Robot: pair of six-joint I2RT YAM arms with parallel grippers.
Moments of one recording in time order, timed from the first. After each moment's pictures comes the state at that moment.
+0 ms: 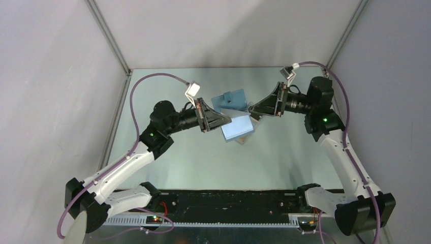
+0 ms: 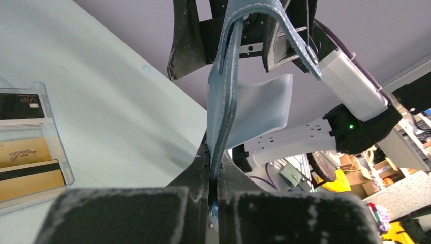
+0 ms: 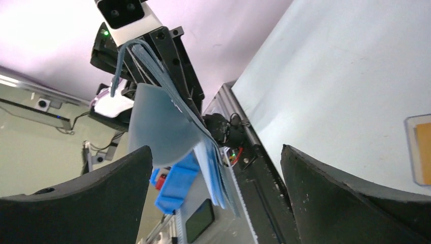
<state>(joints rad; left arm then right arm) -0.67 1.06 0.87 0.27 0.60 -0.74 0.25 1.11 1.10 -0.10 -1.07 0.82</state>
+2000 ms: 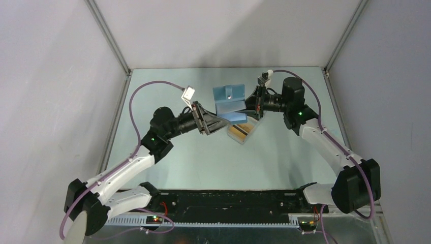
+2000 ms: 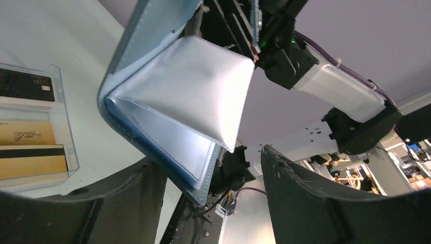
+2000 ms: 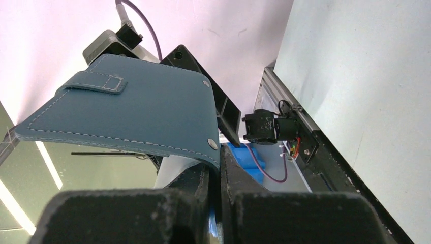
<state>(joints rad) -0.64 1.03 0.75 0.39 0.55 -0.86 0.38 1.30 1.04 0.08 -0.98 1.22</state>
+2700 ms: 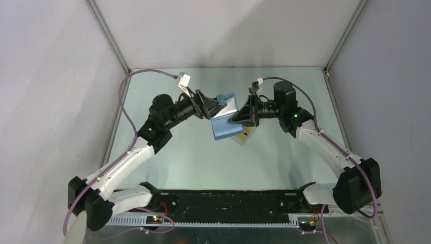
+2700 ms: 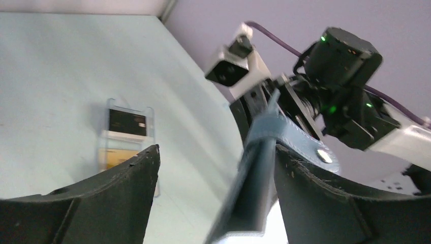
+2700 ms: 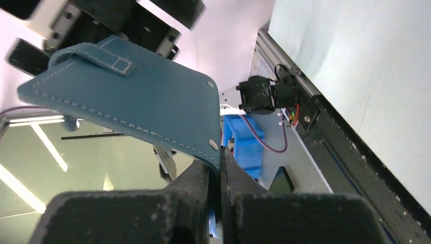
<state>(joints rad) -0.58 1.09 0.89 0.24 0.36 -0.68 0.45 1.30 1.04 -0.04 -1.00 1.16</state>
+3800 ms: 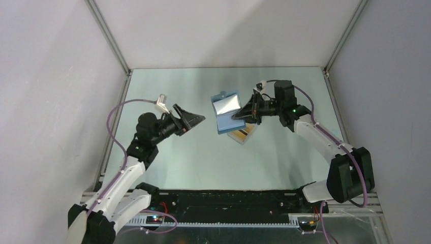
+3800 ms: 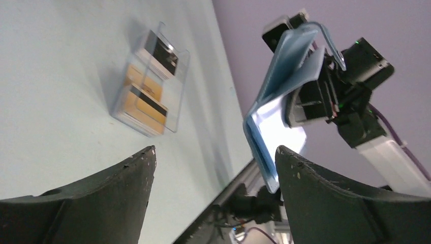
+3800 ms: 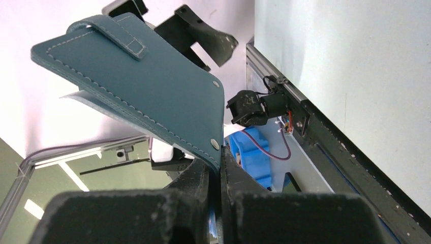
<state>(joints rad) -0.31 0.89 0.61 0.10 0.47 -0.93 0.38 1.40 1.04 -0.10 -1.00 1.18</state>
